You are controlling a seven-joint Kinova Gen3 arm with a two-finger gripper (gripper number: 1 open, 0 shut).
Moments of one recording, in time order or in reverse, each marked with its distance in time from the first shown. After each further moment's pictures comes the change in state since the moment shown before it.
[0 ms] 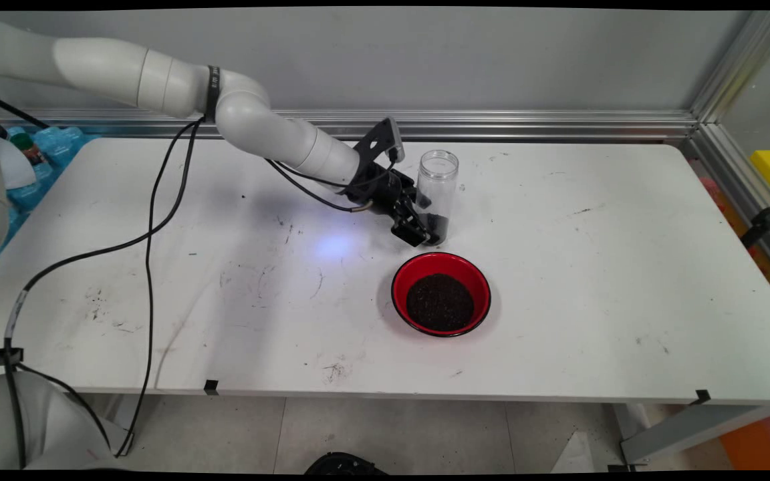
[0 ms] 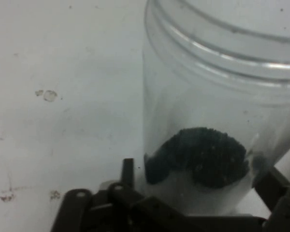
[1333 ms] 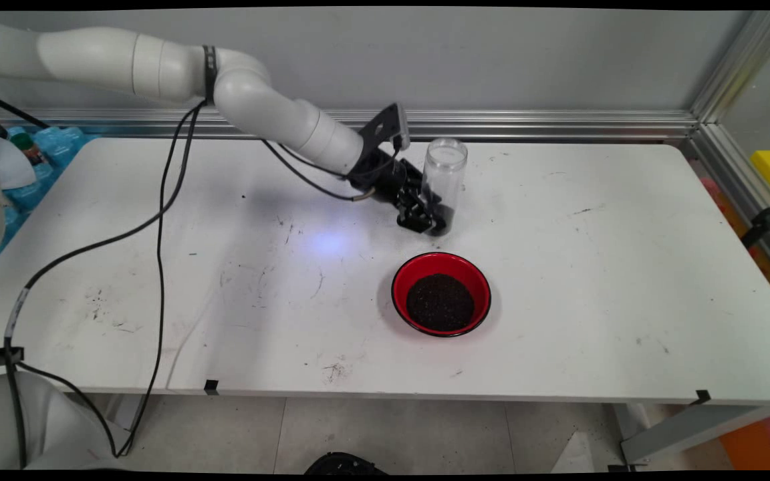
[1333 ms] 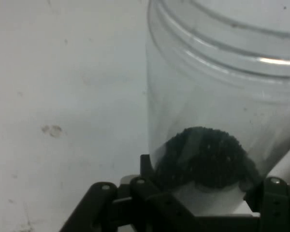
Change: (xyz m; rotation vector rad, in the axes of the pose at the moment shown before) arm 0.032 -0.001 -0.019 -0.014 -0.002 0.083
